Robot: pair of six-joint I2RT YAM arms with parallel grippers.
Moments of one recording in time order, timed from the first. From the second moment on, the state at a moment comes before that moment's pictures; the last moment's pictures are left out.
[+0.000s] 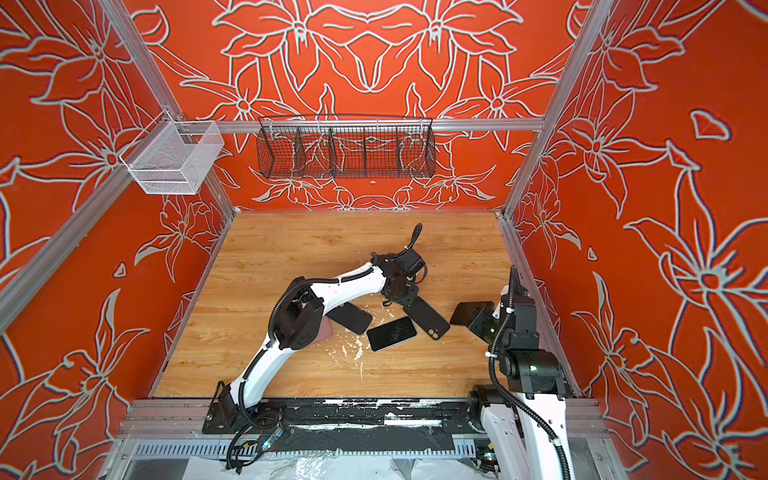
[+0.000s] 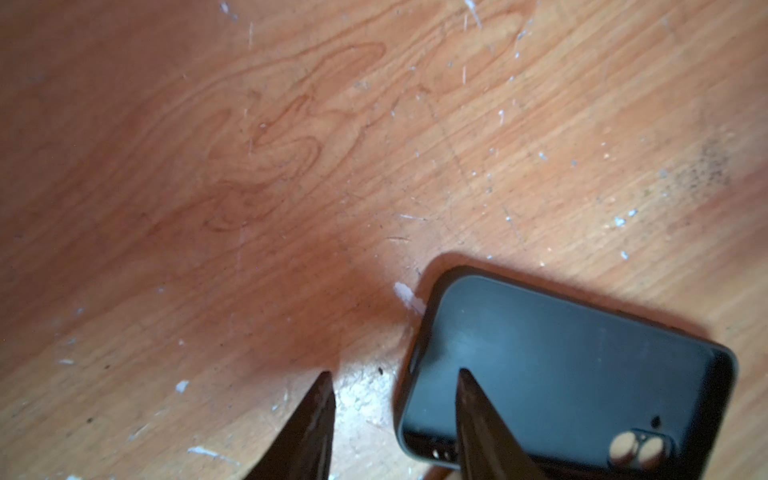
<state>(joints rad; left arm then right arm) -0.84 2.40 2.06 -0.87 0.03 -0.40 -0.04 0.54 0.78 -0.98 -0.11 0.64</state>
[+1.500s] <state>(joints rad) -0.55 2.09 1.69 -0.72 -0.03 -0.82 -0.04 0.61 0.78 -0.94 -0.16 0.64</state>
